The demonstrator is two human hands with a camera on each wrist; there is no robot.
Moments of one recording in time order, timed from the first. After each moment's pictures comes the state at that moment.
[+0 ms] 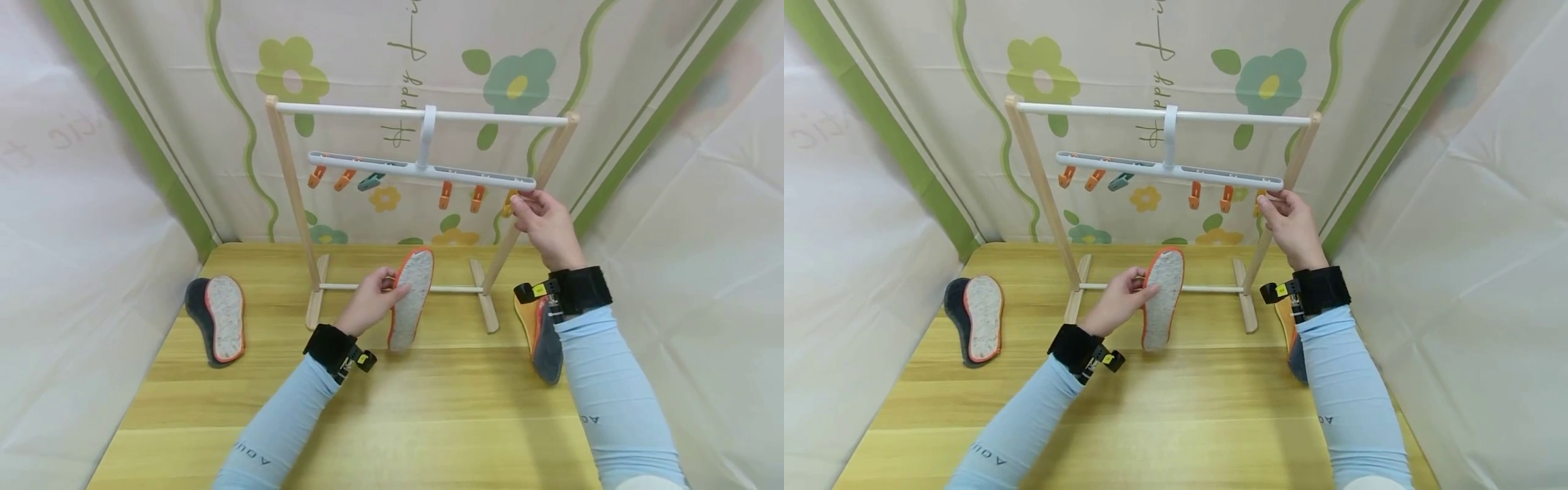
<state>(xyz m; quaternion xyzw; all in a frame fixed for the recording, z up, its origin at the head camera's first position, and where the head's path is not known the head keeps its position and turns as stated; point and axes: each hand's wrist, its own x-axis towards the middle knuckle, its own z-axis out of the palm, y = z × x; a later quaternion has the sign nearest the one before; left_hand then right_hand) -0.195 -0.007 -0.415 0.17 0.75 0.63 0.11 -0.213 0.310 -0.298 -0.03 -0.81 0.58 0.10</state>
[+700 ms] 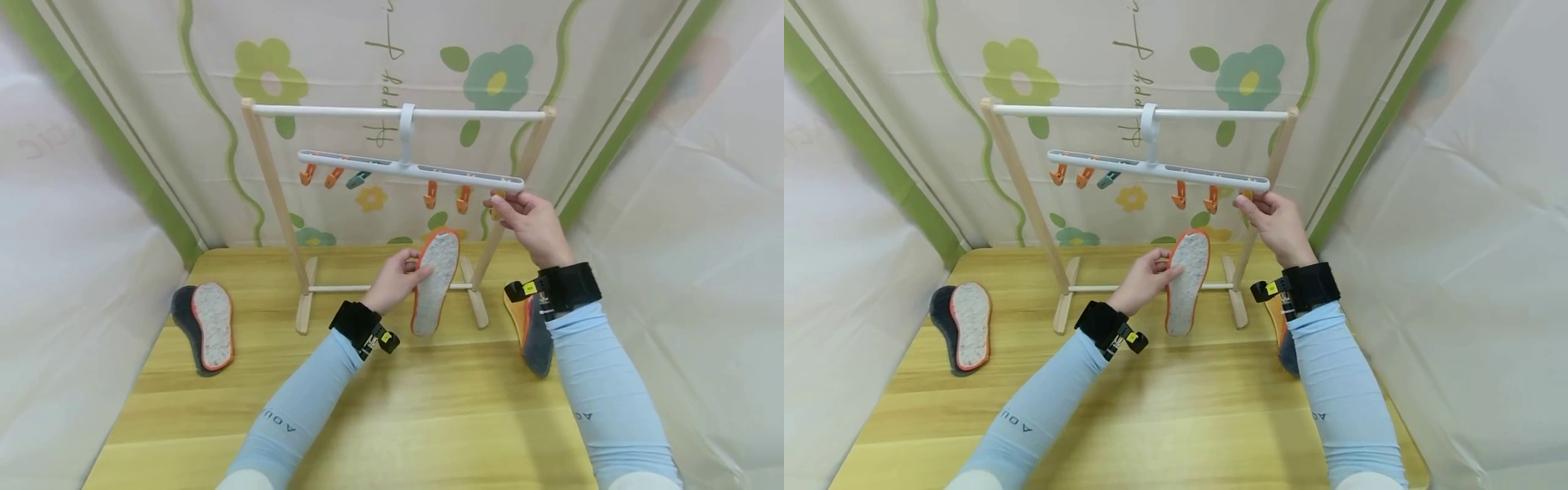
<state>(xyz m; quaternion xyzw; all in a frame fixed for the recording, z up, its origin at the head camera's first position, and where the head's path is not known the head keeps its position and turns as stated) -0.214 0.052 -0.394 0.20 0.72 0.65 0.15 -0.206 0.317 -0.300 0.03 -0.81 0.58 0.10</state>
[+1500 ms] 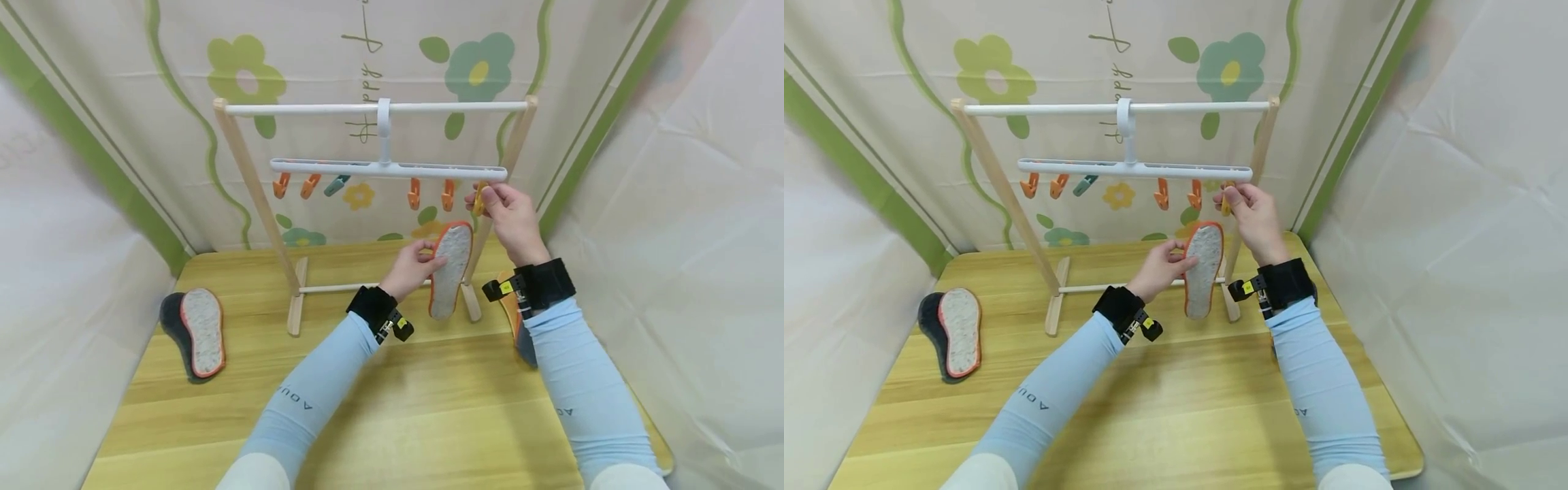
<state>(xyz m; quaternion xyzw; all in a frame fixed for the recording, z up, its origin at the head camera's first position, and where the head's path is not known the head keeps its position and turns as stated) -0.231 0.081 -0.397 0.19 0.73 0.63 0.16 -0.205 0.281 -0.305 0.06 -0.77 0.62 0.15</state>
